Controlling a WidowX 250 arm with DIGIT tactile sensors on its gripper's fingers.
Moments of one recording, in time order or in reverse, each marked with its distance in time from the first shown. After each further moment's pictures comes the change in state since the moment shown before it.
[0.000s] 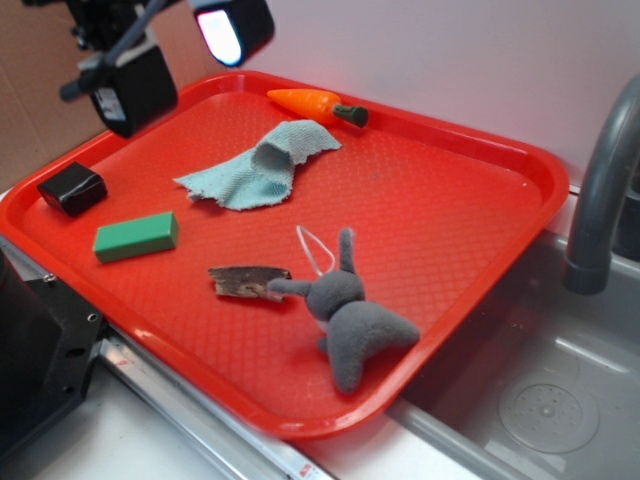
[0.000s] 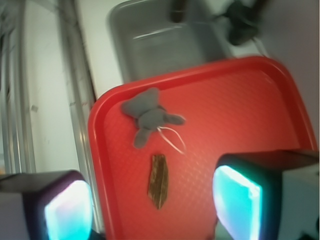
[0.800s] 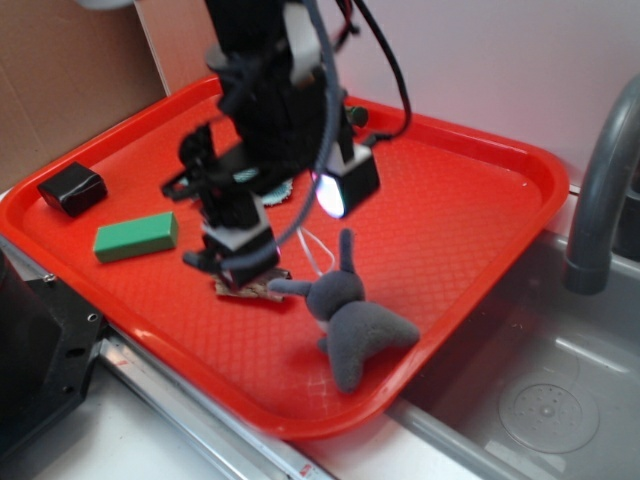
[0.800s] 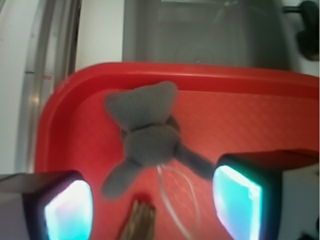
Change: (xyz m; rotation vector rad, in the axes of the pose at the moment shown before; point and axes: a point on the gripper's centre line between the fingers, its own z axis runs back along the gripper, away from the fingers) arm 0.017 0.008 -0.105 -0.020 0.112 -0.188
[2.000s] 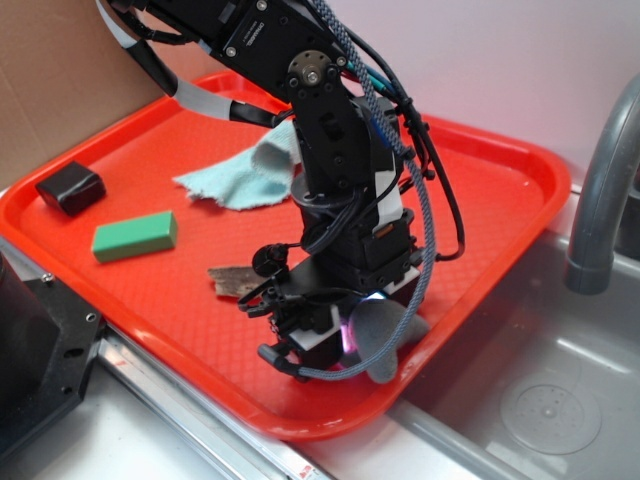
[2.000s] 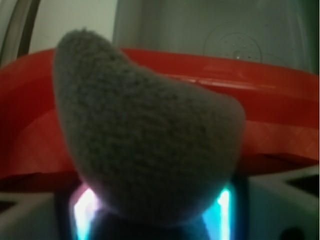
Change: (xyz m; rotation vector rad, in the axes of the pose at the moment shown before) arm 0.027 -0.004 -0.061 -0.050 0.018 -0.059
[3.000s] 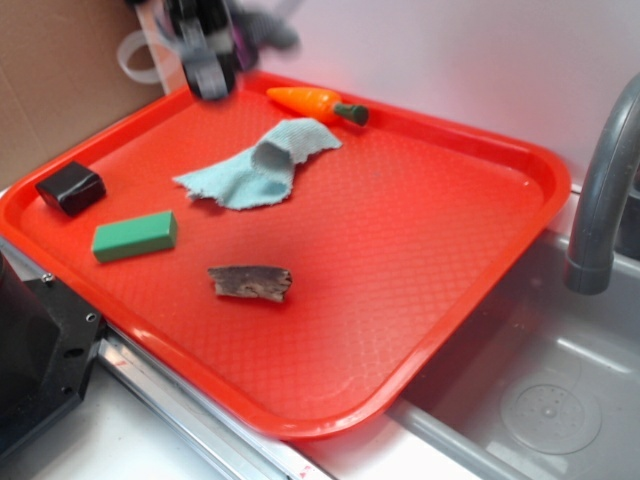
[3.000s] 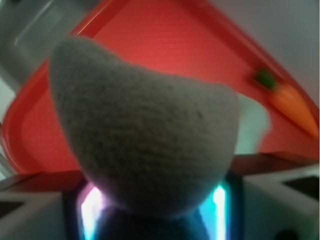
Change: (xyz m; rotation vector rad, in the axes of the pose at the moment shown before) arm -0.135 0.019 0.175 0.143 -0.016 1.113
